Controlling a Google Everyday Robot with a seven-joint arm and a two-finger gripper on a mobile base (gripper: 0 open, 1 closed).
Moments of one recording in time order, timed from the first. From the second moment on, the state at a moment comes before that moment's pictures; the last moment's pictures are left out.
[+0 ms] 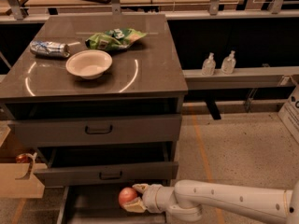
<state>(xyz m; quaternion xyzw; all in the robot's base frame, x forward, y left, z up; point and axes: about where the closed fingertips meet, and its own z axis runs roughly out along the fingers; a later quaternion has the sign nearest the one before) 0.459 0.065 0.396 -0.45 0.76 0.30 0.36</state>
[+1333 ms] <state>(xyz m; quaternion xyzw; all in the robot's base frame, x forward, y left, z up) 0.446 0.063 0.301 -0.45 0.78 0.24 0.37</state>
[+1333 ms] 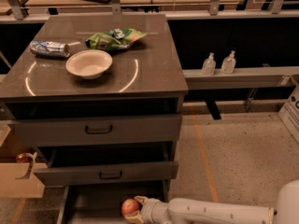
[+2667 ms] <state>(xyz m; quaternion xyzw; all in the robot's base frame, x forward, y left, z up) 0.536 0.062 0.193 -0.41 0.80 0.22 0.36</state>
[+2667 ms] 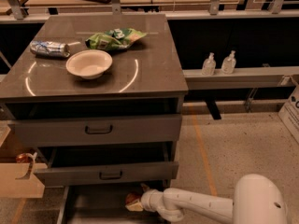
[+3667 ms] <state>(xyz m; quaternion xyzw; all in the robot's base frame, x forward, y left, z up) 0.507 0.037 0.256 -0.36 0.80 0.28 0.40</state>
